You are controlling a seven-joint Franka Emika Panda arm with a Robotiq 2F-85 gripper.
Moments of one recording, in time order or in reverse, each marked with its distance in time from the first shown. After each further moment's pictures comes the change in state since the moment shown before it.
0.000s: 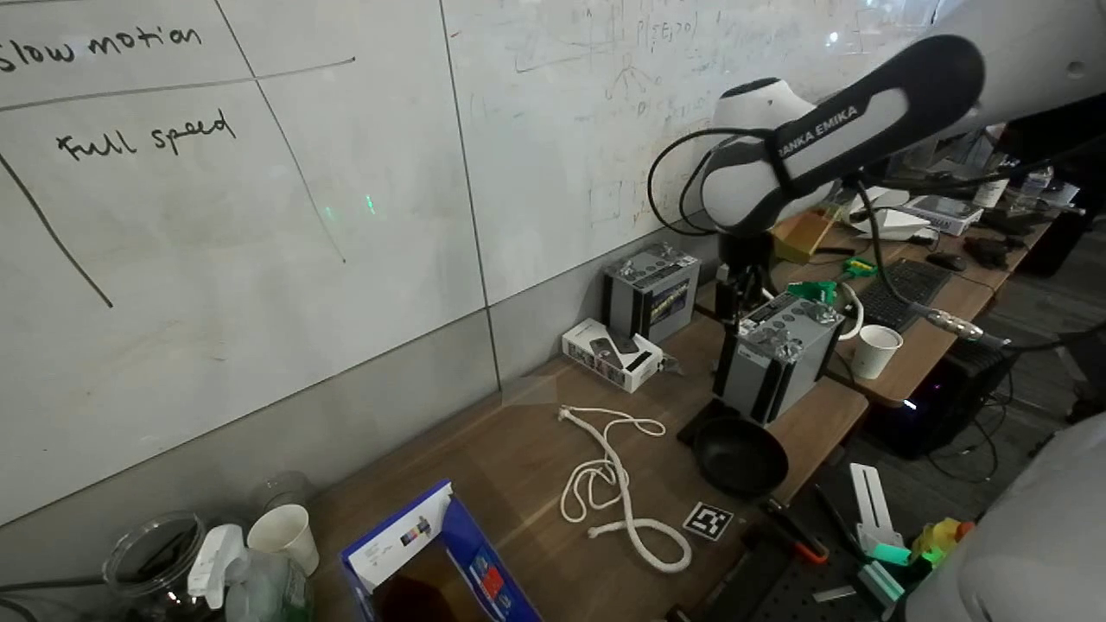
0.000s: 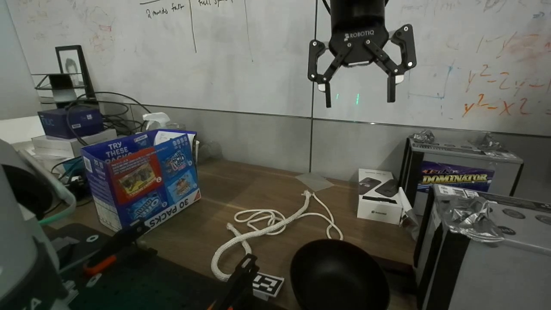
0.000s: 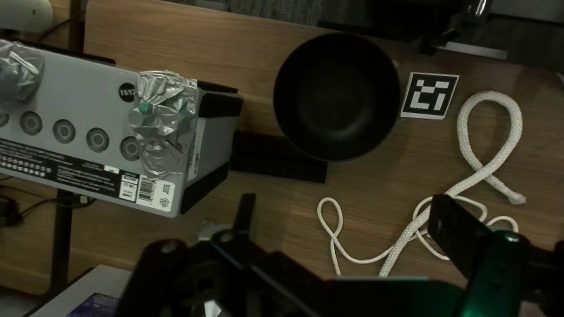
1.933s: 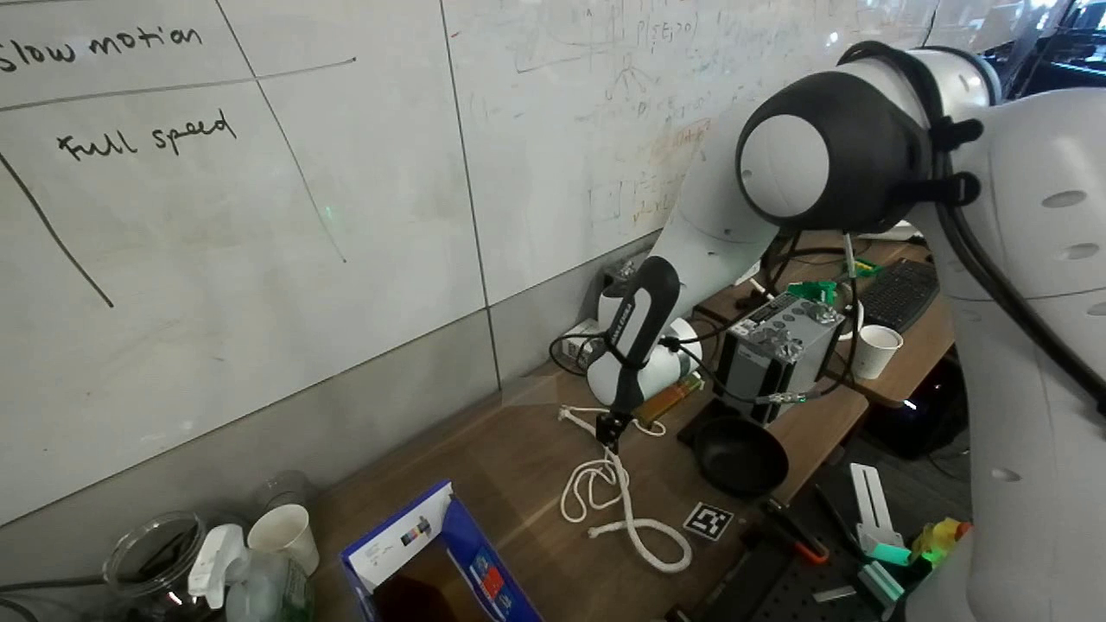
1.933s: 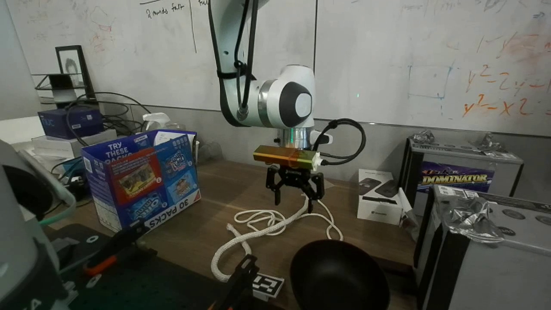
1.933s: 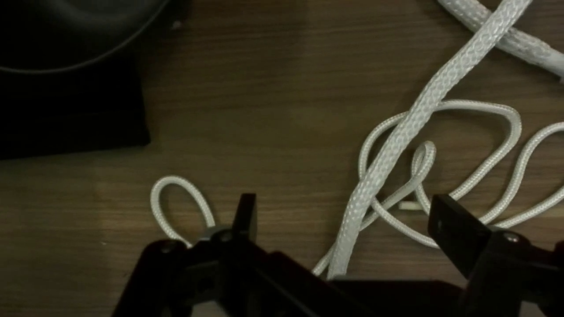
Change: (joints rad) arm 0.062 0.791 0.220 0.165 0.261 0.599 0.357
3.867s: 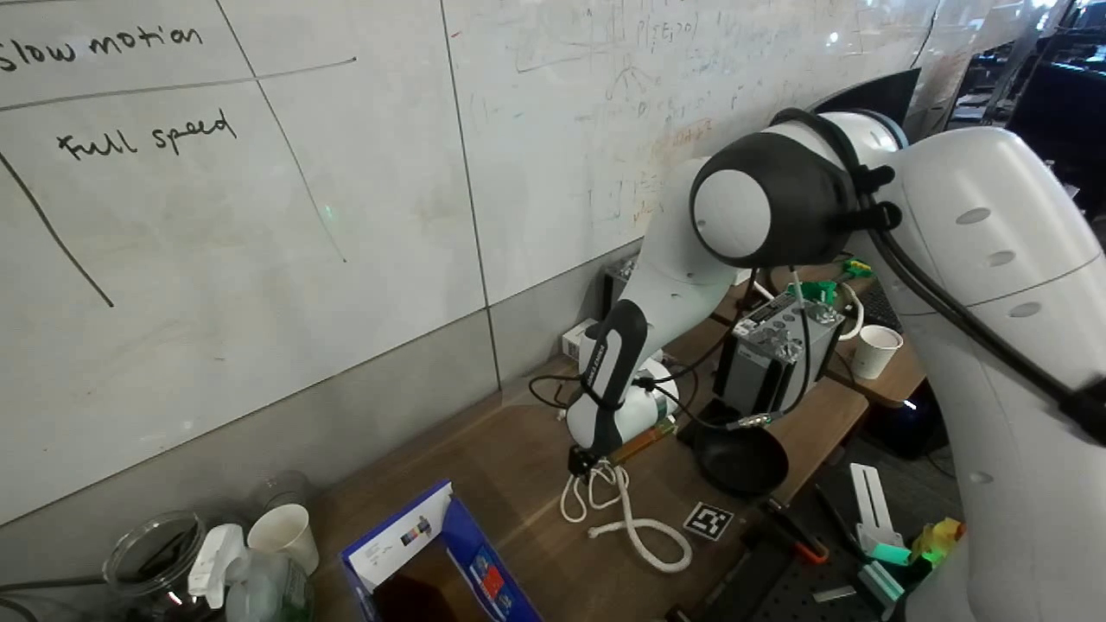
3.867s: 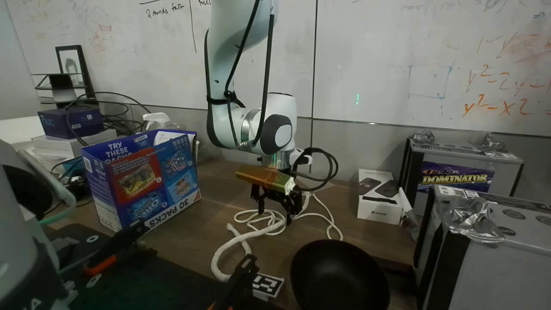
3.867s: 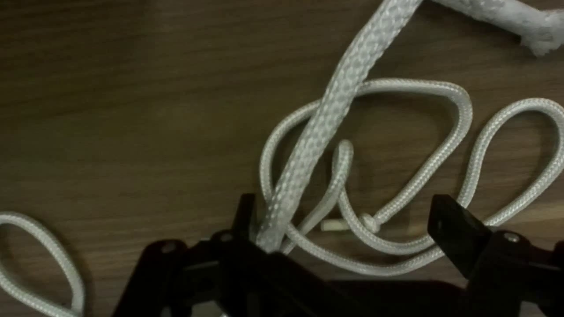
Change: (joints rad) arm 0.003 0.168 0.093 0.064 0.060 0.149 0.081
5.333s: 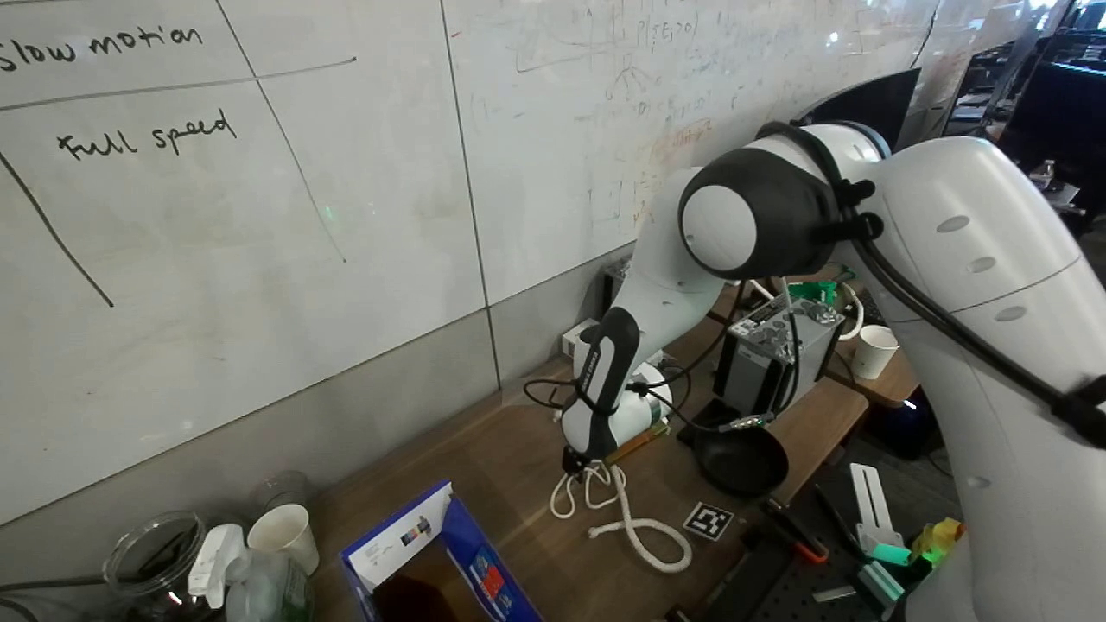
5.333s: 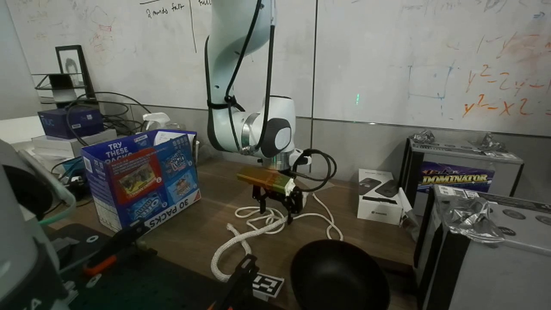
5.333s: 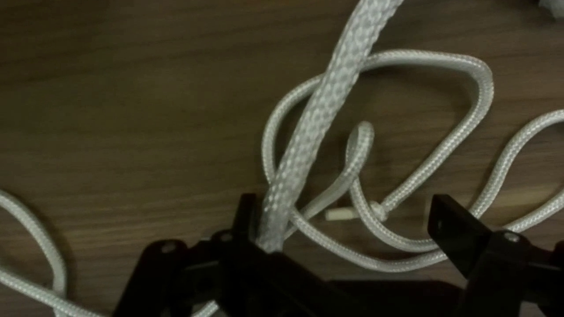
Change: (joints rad) arm 0.027 0.037 -0.015 0.039 0.000 0.029 0.010
